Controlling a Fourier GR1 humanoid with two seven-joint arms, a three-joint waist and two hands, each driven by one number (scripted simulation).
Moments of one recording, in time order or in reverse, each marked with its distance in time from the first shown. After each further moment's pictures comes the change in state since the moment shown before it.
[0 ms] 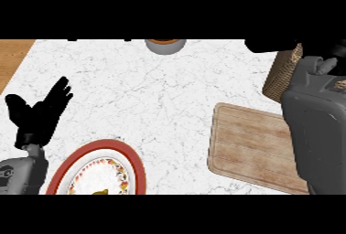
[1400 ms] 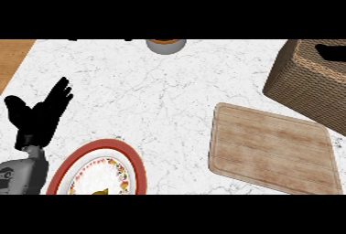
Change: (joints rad) left arm 0.009 -0.017 0.011 -0.021 -0.015 -0.011 0.007; right arm 0.191 -0.234 -0.367 0.494 -0.210 -0.371 -0.498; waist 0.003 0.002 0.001
